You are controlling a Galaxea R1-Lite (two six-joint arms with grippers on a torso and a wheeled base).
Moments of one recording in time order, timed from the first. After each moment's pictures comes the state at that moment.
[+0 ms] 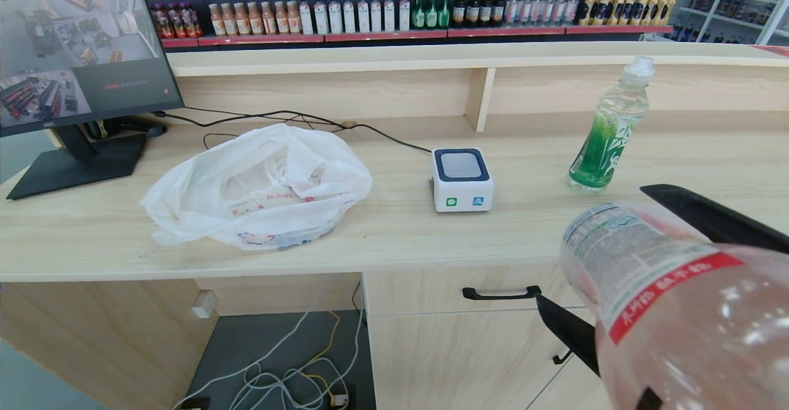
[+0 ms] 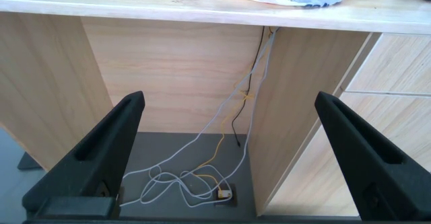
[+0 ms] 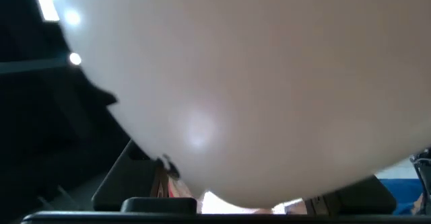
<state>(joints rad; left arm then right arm) 0.00 0.00 0.00 0.00 0.00 0.00 1.03 1.36 -0.28 -1.57 0.12 1.93</state>
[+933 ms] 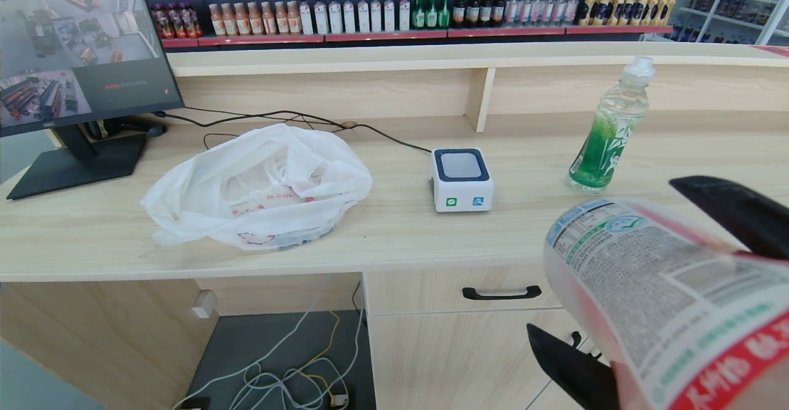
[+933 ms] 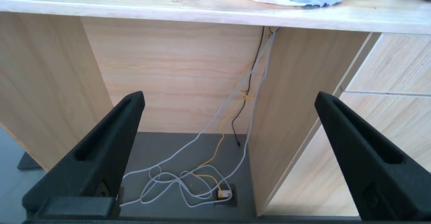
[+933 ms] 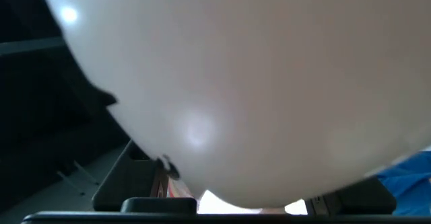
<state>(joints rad) 0.00 0.00 0.00 0.00 0.00 0.00 1.13 1.38 -0.34 -1.57 0.13 1.93</state>
